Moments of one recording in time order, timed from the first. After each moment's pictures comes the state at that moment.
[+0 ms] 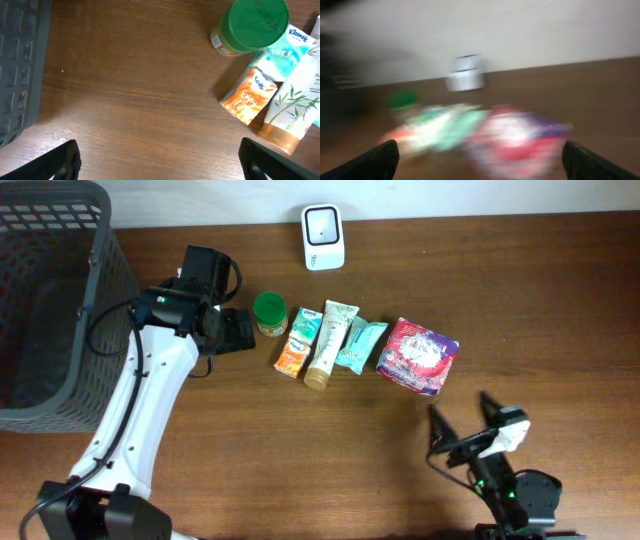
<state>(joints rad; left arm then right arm) -0.21 1.65 1.55 -1.14 -0.19 -0.36 -0.08 0.02 0.01 -0.05 -0.43 0.27</state>
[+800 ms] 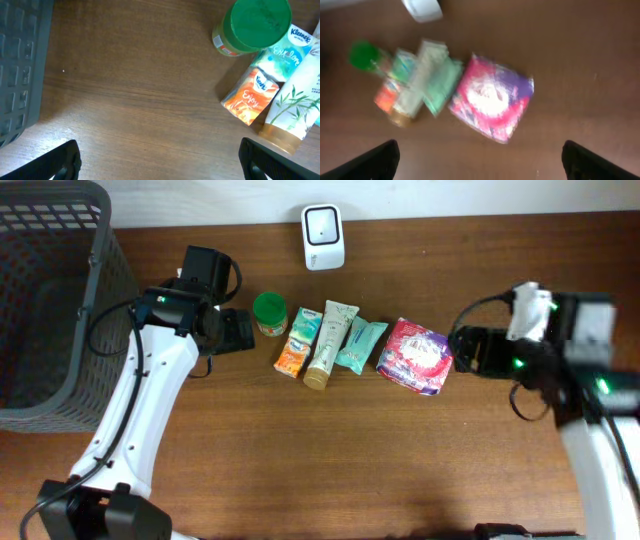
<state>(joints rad) -0.21 1.65 1.55 -1.14 -0.20 -0.36 -0.08 1.22 1.24 -0.96 -0.28 0.09</state>
